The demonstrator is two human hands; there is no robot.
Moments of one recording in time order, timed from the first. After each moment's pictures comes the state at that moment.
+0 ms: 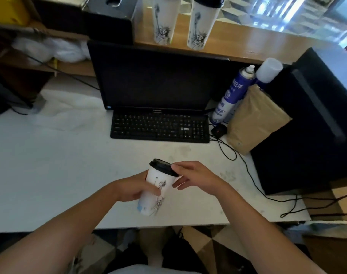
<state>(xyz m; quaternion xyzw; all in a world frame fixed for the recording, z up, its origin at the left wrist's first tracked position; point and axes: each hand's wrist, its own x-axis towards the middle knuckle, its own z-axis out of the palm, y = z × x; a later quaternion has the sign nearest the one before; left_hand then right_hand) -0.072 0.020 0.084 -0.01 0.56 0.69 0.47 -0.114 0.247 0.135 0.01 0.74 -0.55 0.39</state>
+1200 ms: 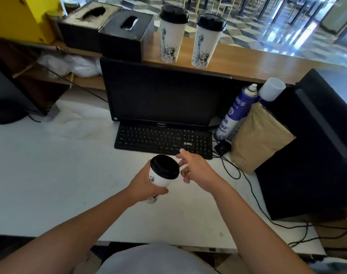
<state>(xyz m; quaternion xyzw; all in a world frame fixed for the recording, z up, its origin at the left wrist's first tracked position) -0.081 0.057 0.081 -0.09 0.80 0.58 0.11 -0.150 0.237 0.160 0.05 0.77 -0.56 0.31</state>
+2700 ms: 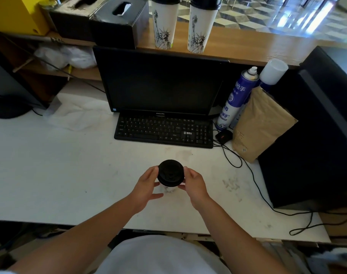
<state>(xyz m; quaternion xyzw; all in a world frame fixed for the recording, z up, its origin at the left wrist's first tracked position) -0.054 0.096 0.055 -0.24 0.62 0.73 0.15 -0.100 0.255 0.053 0.15 0.73 -0.63 0.23</state>
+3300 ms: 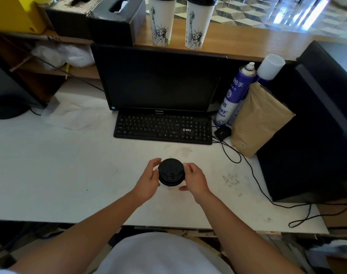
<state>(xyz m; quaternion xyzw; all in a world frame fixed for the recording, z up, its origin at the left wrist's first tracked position) -0.054 0.093 0.050 -0.14 0.79 0.59 0.09 -0.101 0.257 0.060 0.14 0.78 -0.58 0.22</state>
